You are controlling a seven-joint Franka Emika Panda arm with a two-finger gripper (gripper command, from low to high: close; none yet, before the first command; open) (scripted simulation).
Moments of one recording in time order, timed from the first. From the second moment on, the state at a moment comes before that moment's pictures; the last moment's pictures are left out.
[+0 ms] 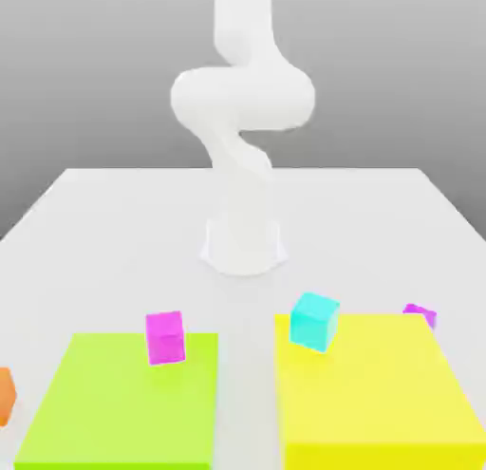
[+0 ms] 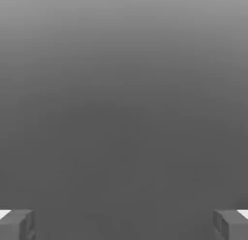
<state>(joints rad) -0.04 -0.71 -0.01 -2.30 0.00 2.33 0.85</state>
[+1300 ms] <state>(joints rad) -0.50 0.52 -0.18 -2.25 0.23 2.75 1.33</state>
